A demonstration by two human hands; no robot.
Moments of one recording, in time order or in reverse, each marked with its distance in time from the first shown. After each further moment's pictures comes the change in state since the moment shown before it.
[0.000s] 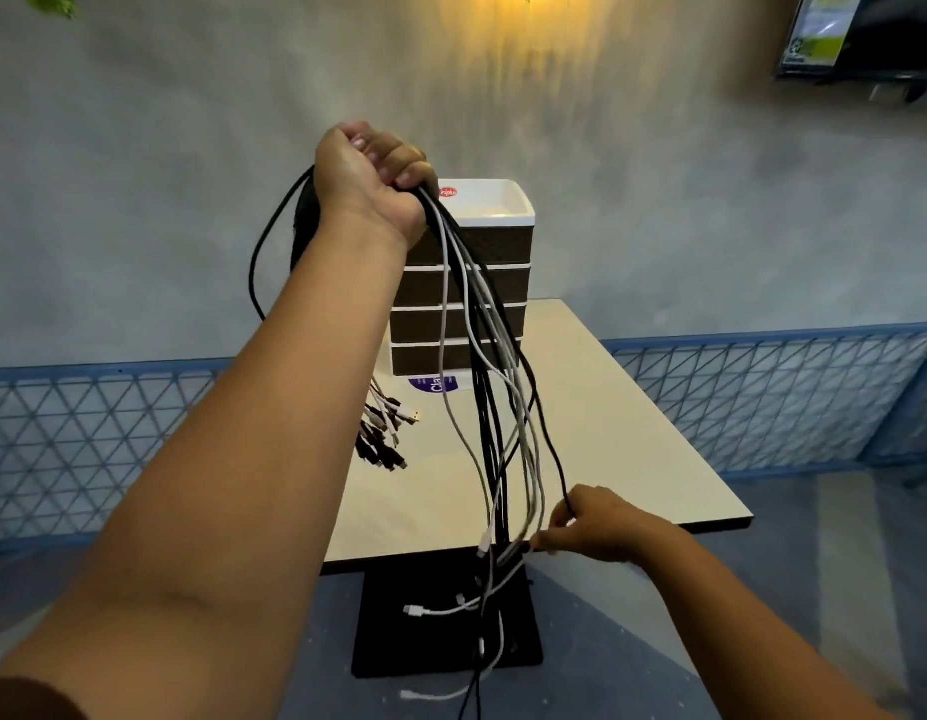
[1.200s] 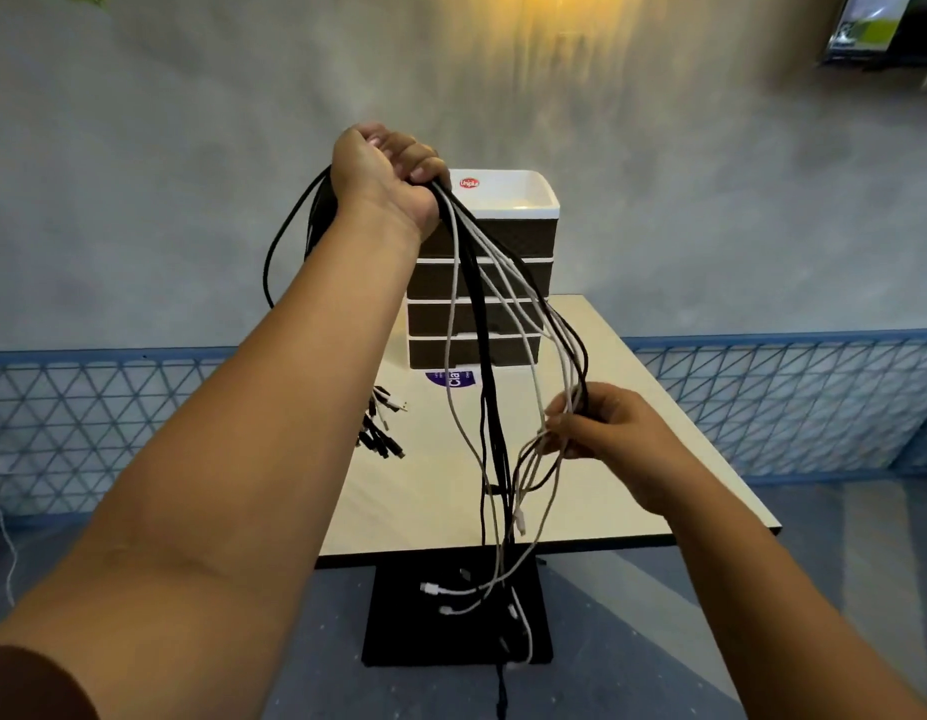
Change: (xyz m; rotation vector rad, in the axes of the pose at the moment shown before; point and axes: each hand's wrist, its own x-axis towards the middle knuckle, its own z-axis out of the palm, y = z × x) left_hand 0.018 0.003 -0.011 0.014 0.089 0.037; right_hand -0.022 -0.057 -0.051 0.748 0.291 -0.341
